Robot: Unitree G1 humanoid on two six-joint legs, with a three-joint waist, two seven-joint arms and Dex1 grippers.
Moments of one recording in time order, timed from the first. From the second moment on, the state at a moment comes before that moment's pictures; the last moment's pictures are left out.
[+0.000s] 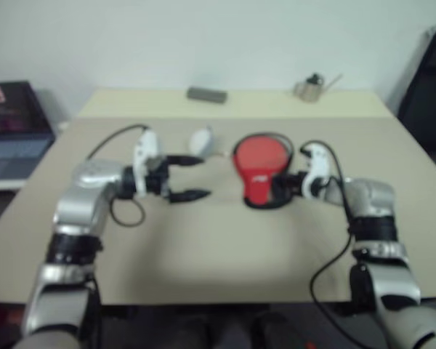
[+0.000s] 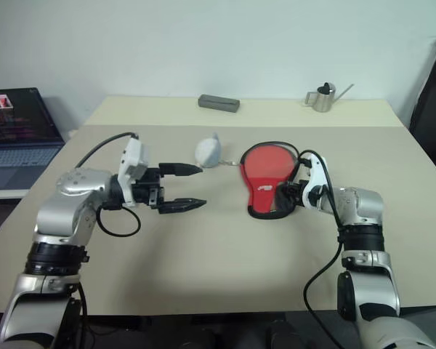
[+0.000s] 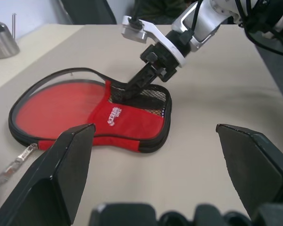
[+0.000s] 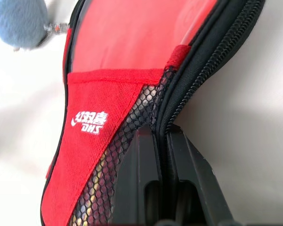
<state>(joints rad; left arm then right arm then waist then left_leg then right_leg) -0.63 0.67 0.03 0.08 -0.40 0.37 -1.32 -0.79 -0.31 -0.23 0.29 0.48 1.17 0.29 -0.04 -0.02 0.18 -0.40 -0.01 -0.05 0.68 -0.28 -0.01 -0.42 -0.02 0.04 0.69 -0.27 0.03</state>
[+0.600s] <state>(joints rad) -0.48 0.77 0.05 -0.16 -0.51 0.50 -1.28 -0.57 -0.23 -0.37 -0.23 0.57 1.58 0.21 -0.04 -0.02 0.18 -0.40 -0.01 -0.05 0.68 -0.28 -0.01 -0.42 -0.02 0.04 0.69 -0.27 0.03</state>
